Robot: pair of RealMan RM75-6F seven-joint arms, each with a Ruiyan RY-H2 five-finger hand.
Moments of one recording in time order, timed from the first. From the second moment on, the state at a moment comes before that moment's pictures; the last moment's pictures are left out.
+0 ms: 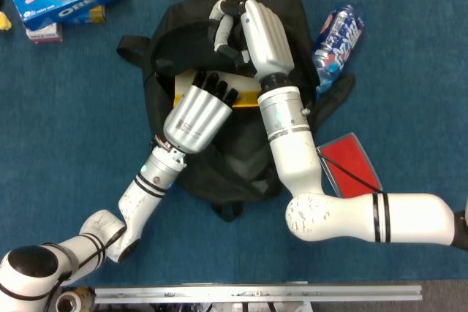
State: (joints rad) left arm -0.65 -2.12 -0.07 -0.68 1.67 1.45 0.43; right arm 1.07 -2.00 0.68 -1.56 -0.64 1.31 -0.35
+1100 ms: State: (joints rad) left arm -0.58 -2.04 -0.08 -1.00 1.60 1.46 0.66; right arm 1.05 -1.97 0.67 -1.58 -0.64 1.30 -0.35
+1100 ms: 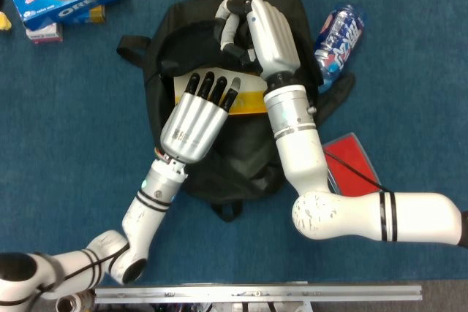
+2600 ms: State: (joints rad) left arm -0.32 -1.52 -0.01 -1.49 1.58 1.53 0.67; right arm 0.98 -1.82 0.52 -1.80 -0.63 1.17 -0.34
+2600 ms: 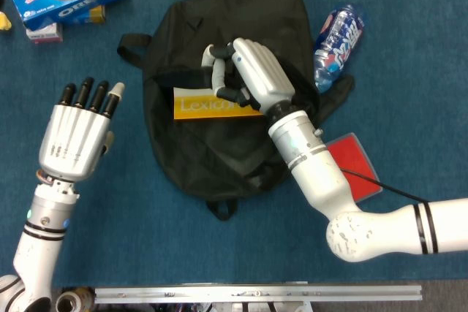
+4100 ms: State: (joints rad) left arm -0.25 -1.42 -0.08 -1.58 1.54 1.54 0.61; right arm 0.95 -1.35 0.35 -2.14 -0.65 0.97 -0.32
